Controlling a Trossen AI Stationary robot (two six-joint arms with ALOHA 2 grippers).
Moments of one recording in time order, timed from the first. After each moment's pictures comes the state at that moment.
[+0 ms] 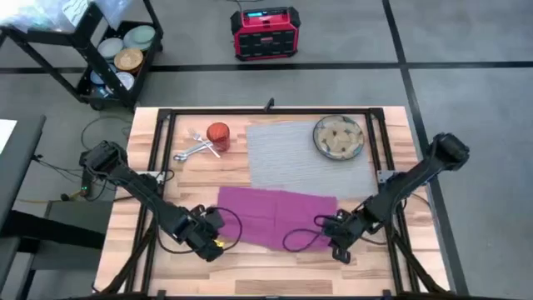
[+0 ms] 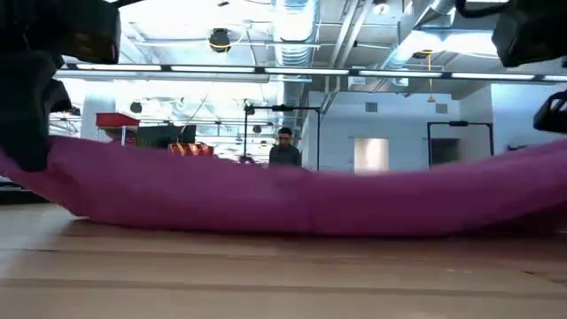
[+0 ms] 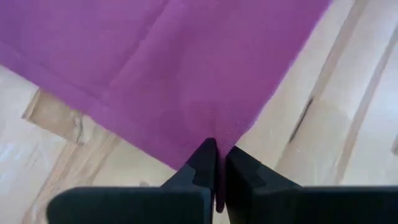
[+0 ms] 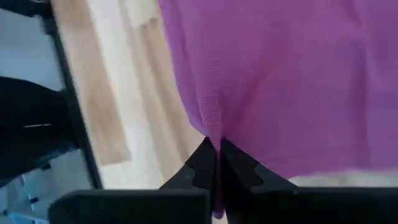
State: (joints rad) left arm -0.69 1.53 0.89 -0.64 -0.28 -1.14; right arm 0.67 1.44 0.76 -0.28 0.00 0.97
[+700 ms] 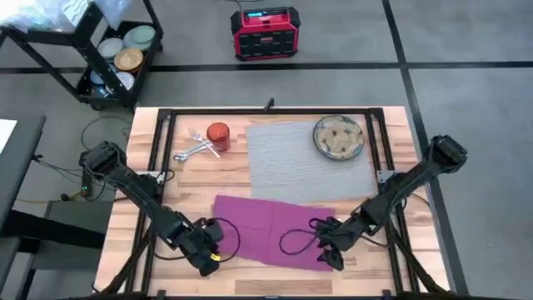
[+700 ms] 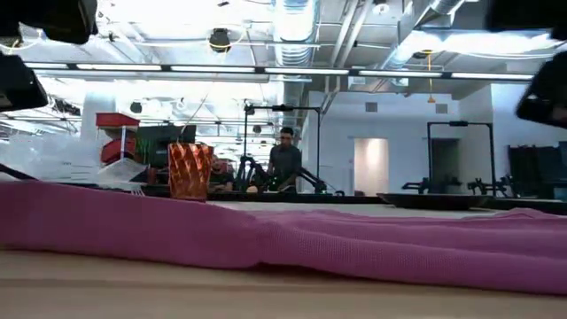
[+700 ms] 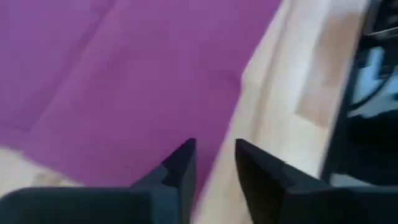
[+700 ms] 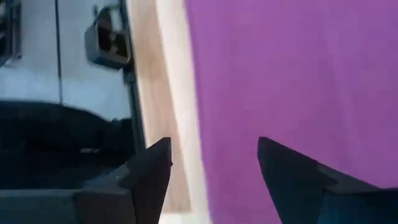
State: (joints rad) left arm -0.75 1.53 0.89 -0.43 -0.22 -1.15; right arm 0.64 1.46 0.76 -0.11 0.03 0.99
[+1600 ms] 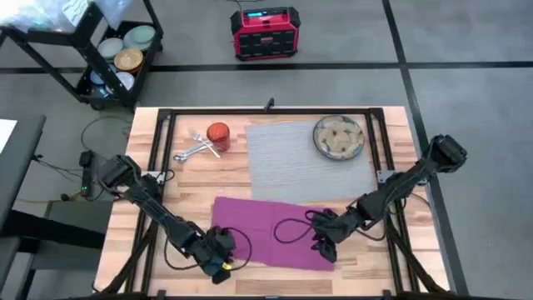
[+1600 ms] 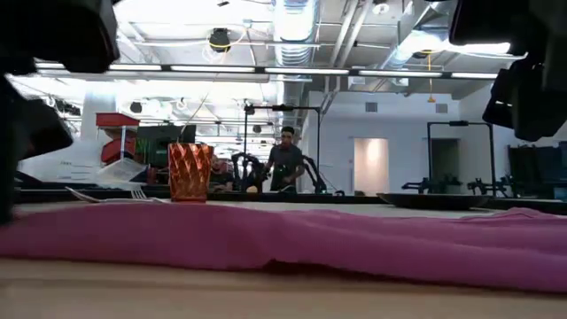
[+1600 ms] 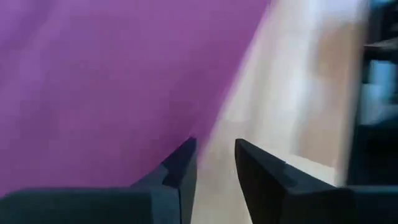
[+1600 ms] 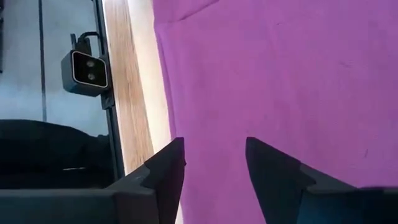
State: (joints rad) left arm -0.73 1.74 0.93 -0.28 -0.26 -1.06; right arm 0.57 1.46 0.76 -0.14 0.05 0.94
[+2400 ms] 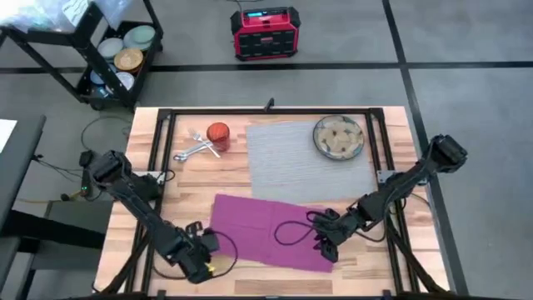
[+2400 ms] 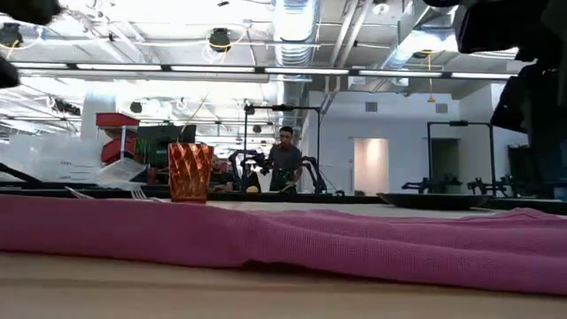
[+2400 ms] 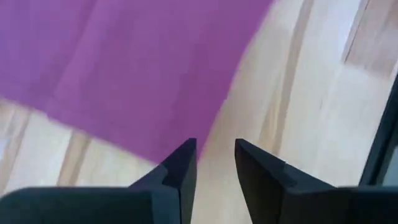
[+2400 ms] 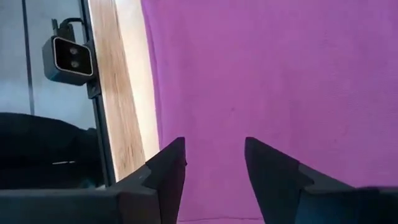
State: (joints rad) left arm -0.86 1.65 1.05 -0.73 -0.24 -1.14; right arm 0.59 1.46 0.76 -0.18 0.05 0.95
